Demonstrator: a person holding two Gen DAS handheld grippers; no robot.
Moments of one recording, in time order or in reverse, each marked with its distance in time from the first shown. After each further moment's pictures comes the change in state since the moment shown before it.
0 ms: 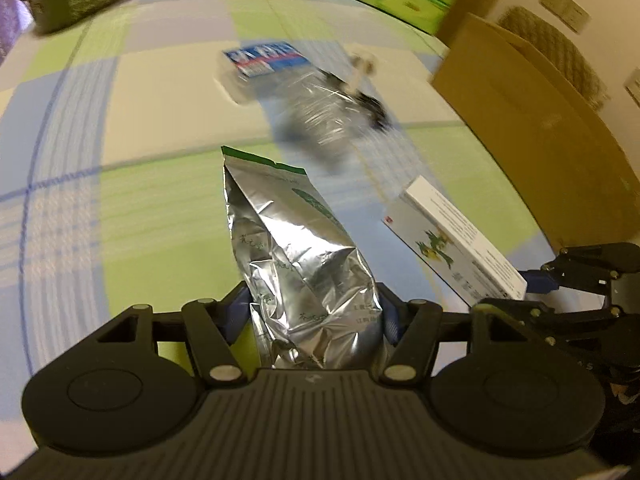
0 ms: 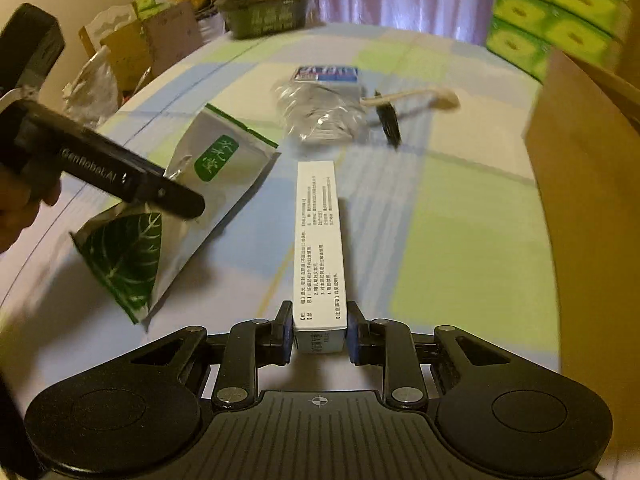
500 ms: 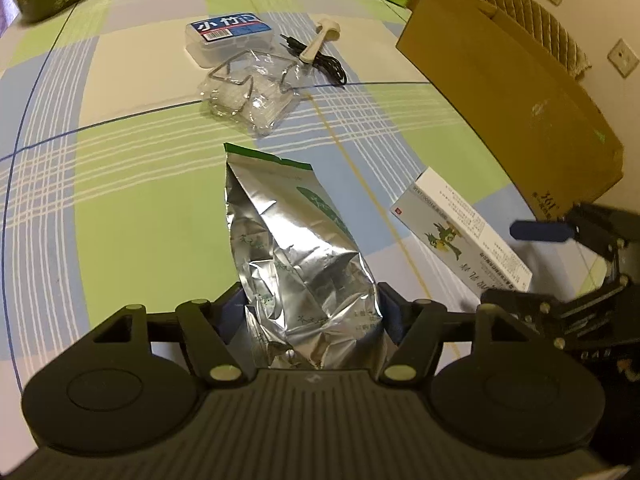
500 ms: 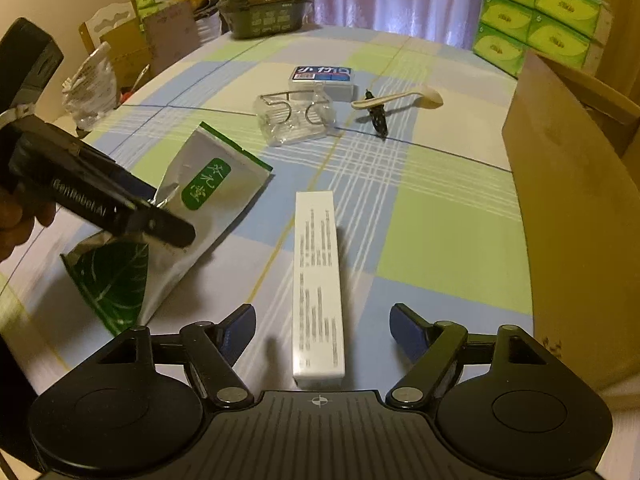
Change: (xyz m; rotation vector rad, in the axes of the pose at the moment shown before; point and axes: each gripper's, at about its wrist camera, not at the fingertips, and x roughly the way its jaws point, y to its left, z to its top) left arm -0.004 -0.022 -0.025 0.028 0.042 -0.004; right arm -0.015 0.006 -0.005 -0.017 0.004 -0.029
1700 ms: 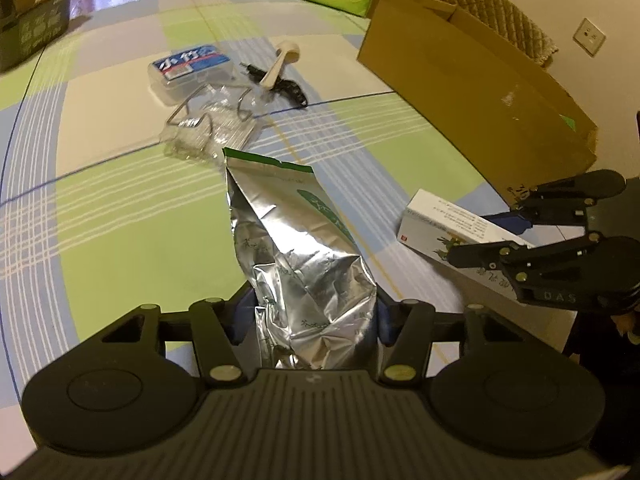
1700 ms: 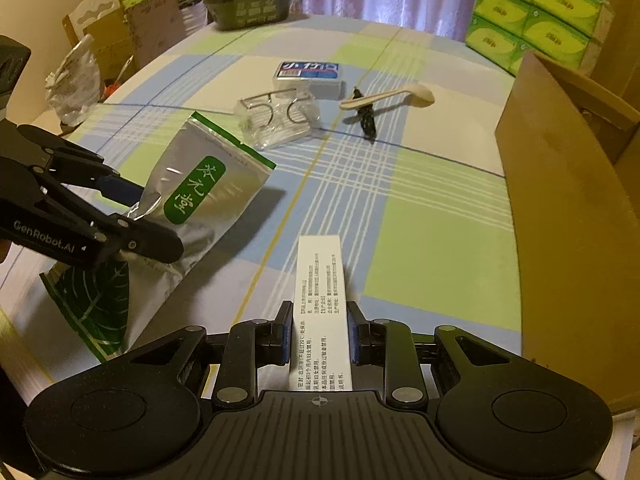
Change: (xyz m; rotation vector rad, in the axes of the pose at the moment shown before) left arm -0.008 -0.014 0.004 0.119 -0.059 -0.036; right arm -0.002 0.001 0.019 0.015 0.034 -0.050
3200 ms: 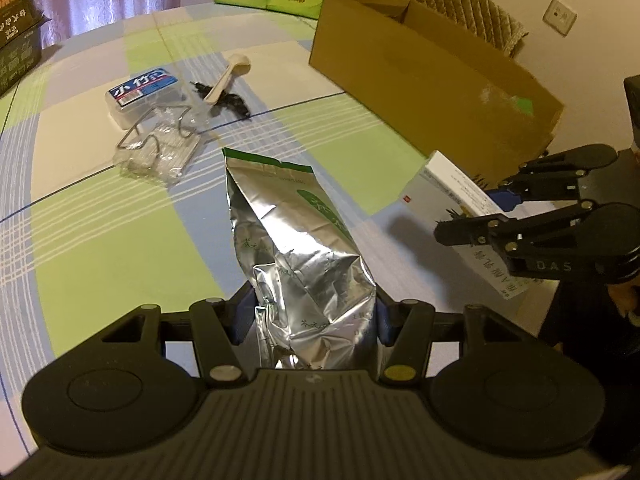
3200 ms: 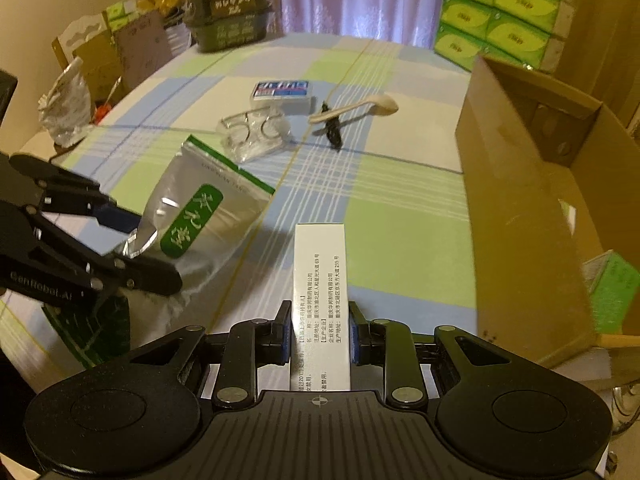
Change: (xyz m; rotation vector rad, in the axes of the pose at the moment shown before) left arm -0.012 -0.054 -0.003 0.059 -0.013 -0.017; right arm -0.044 -0.019 -0.013 0.054 -0.049 -0.016
